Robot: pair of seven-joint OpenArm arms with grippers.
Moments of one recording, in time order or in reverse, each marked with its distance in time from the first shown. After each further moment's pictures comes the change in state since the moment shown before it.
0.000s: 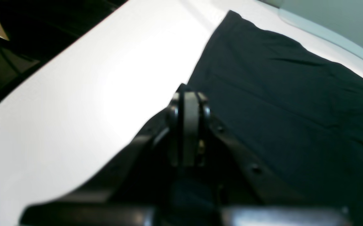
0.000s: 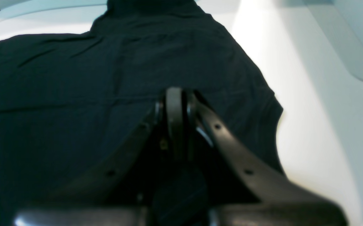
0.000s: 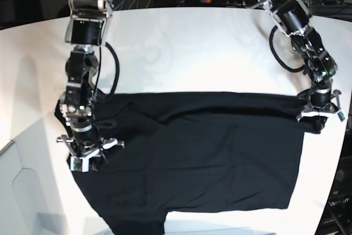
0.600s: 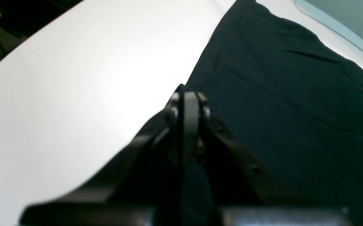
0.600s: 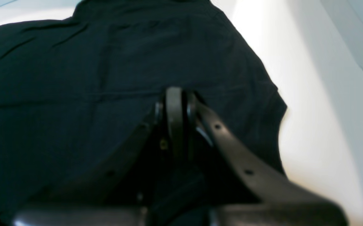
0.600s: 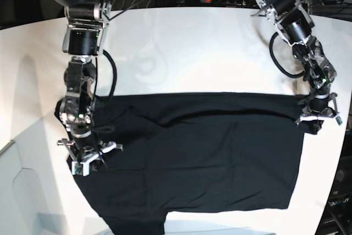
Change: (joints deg) left arm -4.5 -1.4 0.2 -7.8 0.0 -0.2 0.0; right arm 3.3 1.4 -0.2 -6.8 0.1 0.0 -0.1
